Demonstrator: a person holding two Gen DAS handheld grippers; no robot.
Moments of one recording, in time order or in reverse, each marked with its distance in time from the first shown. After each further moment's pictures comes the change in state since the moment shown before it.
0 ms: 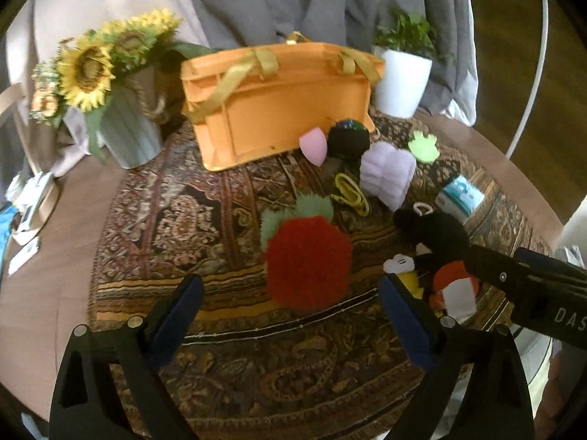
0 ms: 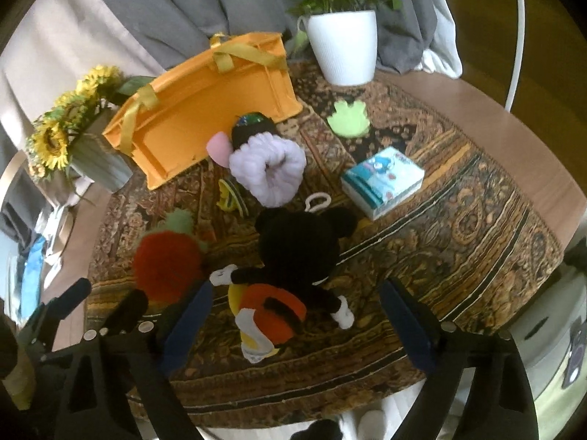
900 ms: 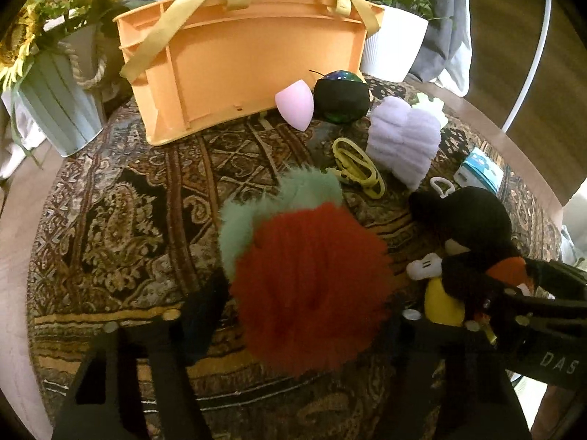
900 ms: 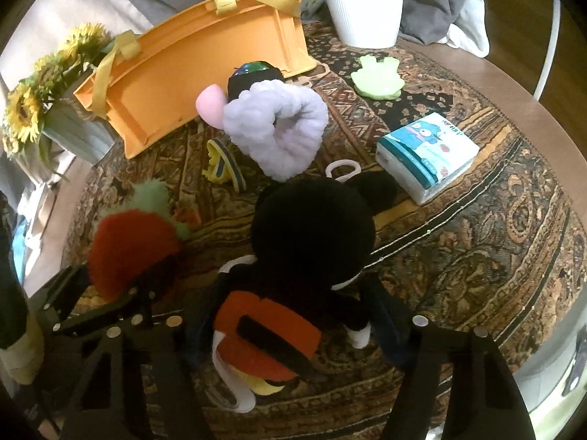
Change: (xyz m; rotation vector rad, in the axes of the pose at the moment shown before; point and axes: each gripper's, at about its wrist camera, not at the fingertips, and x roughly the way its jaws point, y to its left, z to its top) left arm 0.085 0.008 0.007 0.039 0.092 -0.136; right arm 0.063 0.018 -0.001 -0.044 0.093 -0.023
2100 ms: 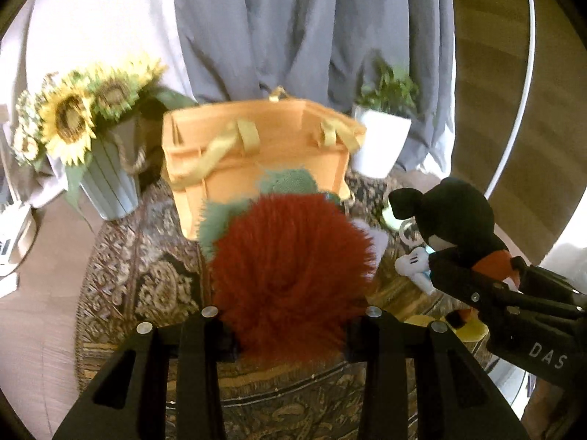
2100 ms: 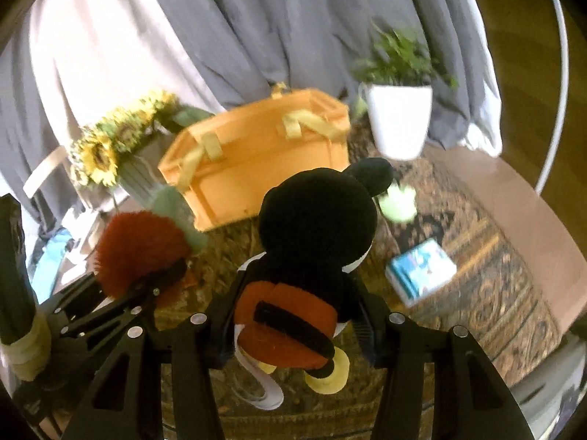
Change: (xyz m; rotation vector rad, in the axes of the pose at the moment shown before) left arm -0.107 -0.012 0.031 -0.065 -0.284 0.028; right arm -0.105 0.020 0.036 -0.141 -0.277 0.115
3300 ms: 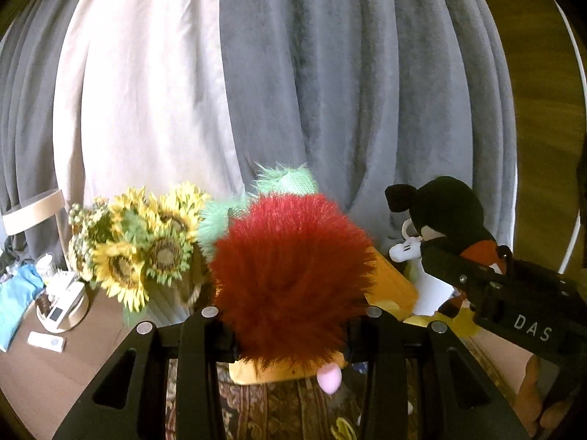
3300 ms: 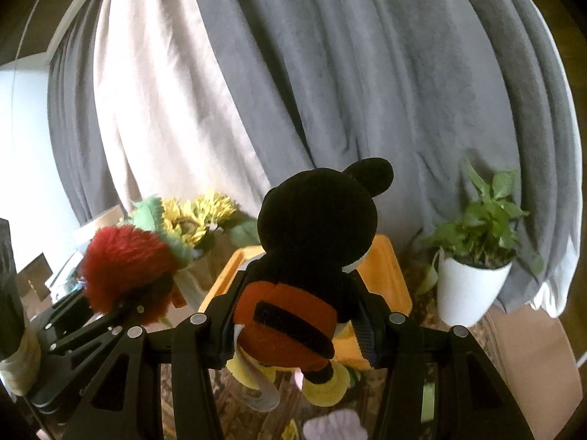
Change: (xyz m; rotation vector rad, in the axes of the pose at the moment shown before) left arm -0.011 0.000 0.120 -0.078 -0.341 0.270; right arm 0.023 0.005 0.169 -0.197 -0.259 0.276
